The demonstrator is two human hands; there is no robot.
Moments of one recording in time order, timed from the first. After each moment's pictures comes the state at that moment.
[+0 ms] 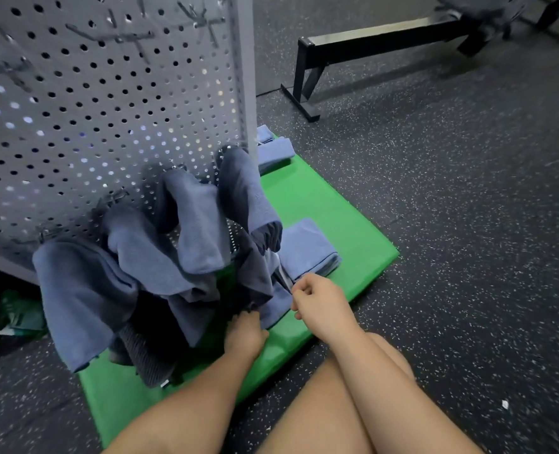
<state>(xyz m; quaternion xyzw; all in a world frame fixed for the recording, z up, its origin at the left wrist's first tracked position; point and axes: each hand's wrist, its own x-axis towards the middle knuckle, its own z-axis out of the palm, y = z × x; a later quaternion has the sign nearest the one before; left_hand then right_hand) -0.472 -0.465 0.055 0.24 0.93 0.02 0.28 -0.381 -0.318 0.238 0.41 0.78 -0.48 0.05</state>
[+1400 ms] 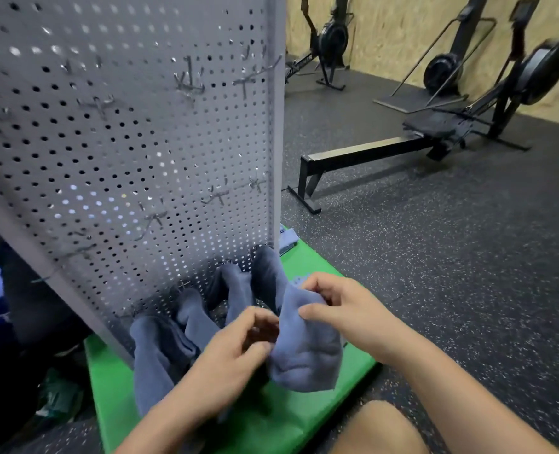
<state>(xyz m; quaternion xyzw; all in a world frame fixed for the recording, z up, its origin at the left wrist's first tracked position) -0.475 -0.546 0.439 0.37 0.75 0.48 0.25 -0.378 -0.325 0.472 0.08 0.77 -0.63 -0.06</state>
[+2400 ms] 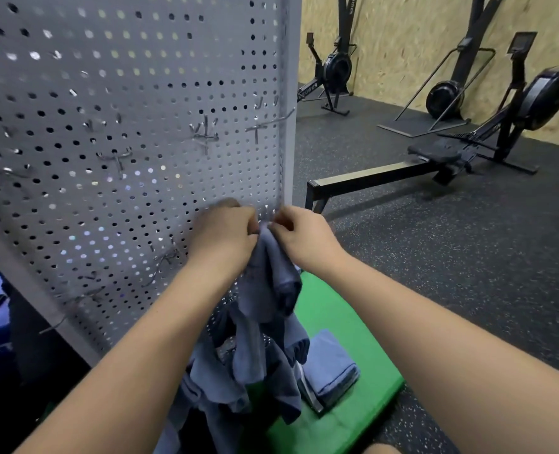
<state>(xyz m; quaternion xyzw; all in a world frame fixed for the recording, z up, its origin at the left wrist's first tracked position) -0.624 -0.447 0.568 0.32 0.91 0.23 -0.13 -0.547 -0.297 0.551 0.17 0.91 -0.31 -0.22</state>
